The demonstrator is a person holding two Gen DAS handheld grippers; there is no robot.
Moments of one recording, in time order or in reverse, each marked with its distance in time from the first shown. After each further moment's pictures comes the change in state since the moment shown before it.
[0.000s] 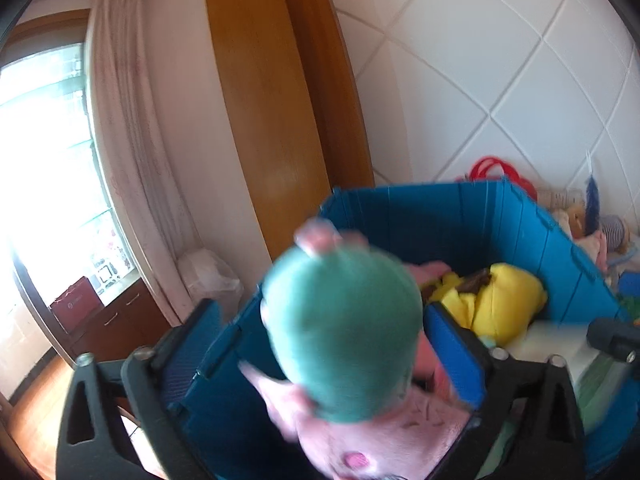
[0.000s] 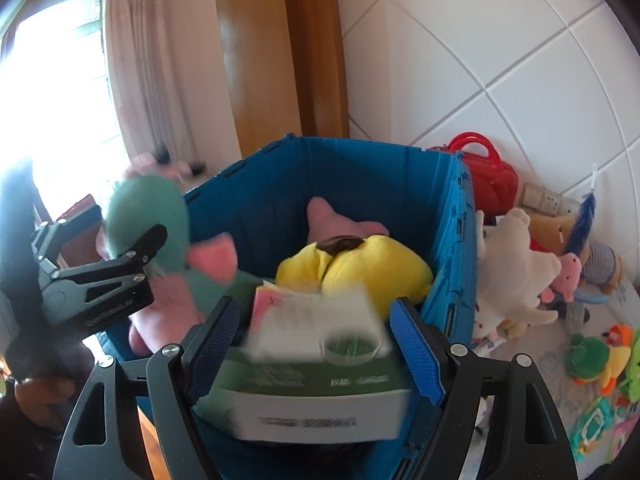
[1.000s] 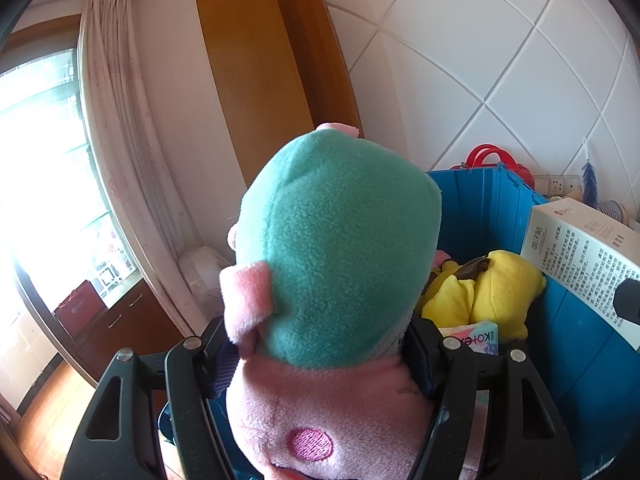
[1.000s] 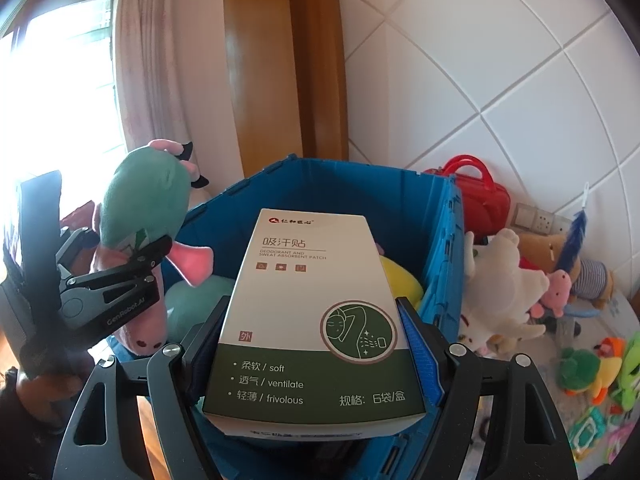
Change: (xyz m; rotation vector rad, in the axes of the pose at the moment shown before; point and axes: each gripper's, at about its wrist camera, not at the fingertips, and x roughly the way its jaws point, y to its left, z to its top) left arm -0.003 -0.003 -0.004 0.049 0.048 0.002; right arm -0.028 0.008 -0.002 -0.026 -0.069 -0.019
